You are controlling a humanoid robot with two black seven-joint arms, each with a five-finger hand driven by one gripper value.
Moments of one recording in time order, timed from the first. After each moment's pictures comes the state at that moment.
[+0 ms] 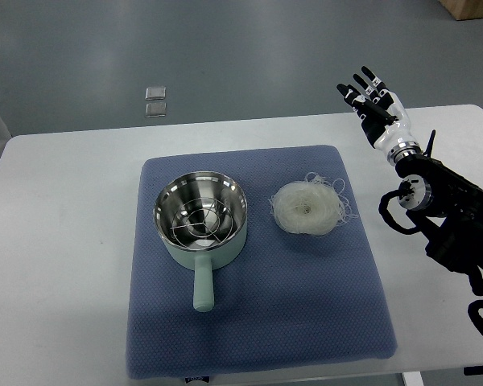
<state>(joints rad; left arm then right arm) 0.01 0.00 -0.02 -0.11 0.02 0.04 0.06 0.77 -0.13 0.81 0.53 -0.17 0.11 0.41</state>
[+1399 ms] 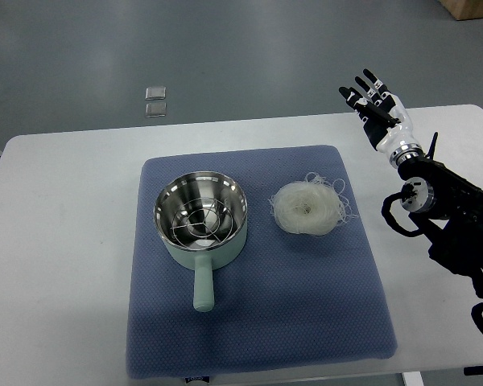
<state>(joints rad) 0.00 0.00 -0.02 -0.11 0.02 0.04 0.07 0.75 -0.14 0.80 0.54 -0.17 0.11 0.41</state>
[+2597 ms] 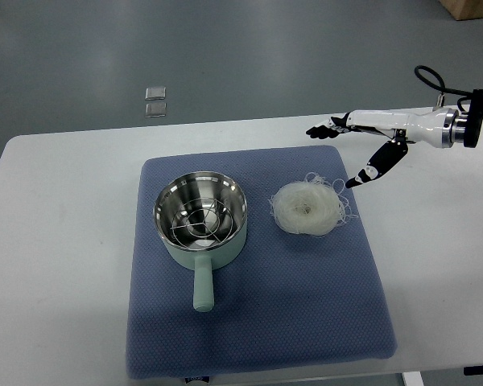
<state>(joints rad) 0.00 0.00 -0.02 -0.11 0.02 0.04 0.07 0.91 -0.63 0.55 1.06 -1.48 0.55 0.47</state>
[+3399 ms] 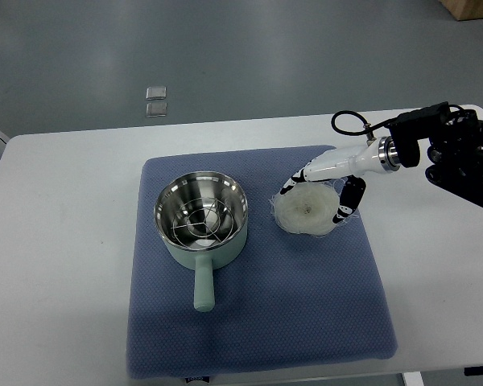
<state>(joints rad) 0.00 0.00 -0.02 -0.11 0.02 0.04 0.07 1.06 -0.50 0.20 1.02 -1.73 0.39 0.46</state>
